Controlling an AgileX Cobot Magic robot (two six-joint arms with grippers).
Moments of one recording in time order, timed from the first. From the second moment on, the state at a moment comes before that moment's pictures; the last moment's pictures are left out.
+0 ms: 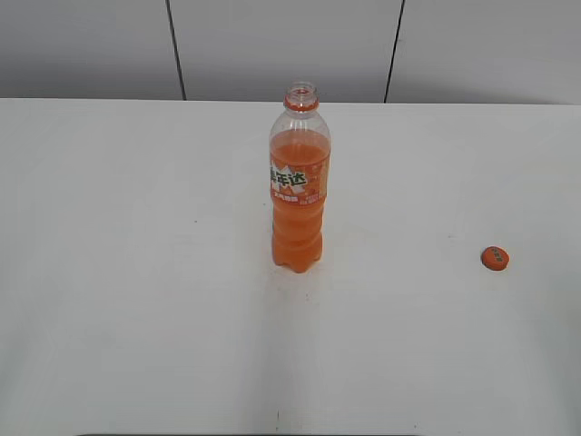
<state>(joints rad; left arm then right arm) -0.13 0.12 -0.57 0.09 1.19 -0.07 0.04 0.36 -0.54 0.10 1.15 -0.13</state>
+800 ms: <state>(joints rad) -0.13 0.01 -0.53 -0.05 1.08 0.01 0.04 -0.01 -0.51 0.09 1.11 -0.14</state>
